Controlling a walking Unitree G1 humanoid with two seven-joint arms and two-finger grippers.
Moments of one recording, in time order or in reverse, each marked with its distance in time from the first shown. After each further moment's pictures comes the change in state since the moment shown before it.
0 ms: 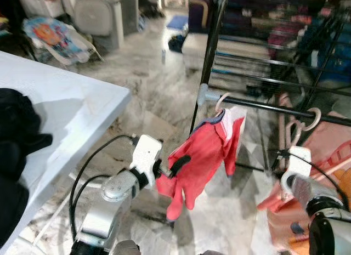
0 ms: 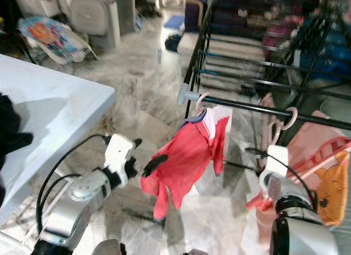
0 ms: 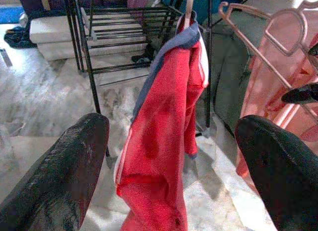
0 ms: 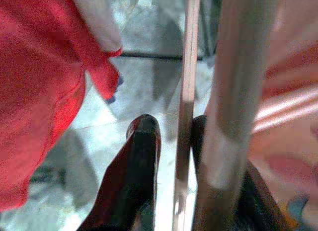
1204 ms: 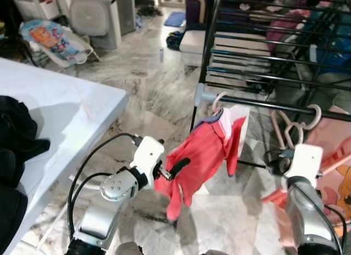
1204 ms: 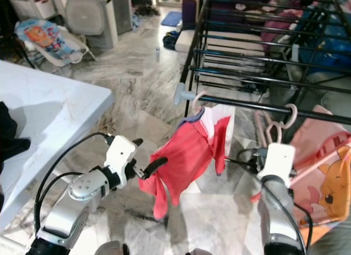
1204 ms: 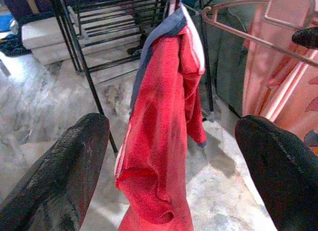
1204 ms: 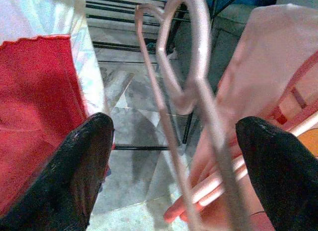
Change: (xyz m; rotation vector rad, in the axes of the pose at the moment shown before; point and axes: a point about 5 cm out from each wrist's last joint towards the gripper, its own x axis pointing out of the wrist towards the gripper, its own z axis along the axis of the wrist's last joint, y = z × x) left arm -0.004 0.002 -0.003 0.098 0.034 -0.025; right arm -0.059 0.028 0.000 -0.049 -0.476 -0.137
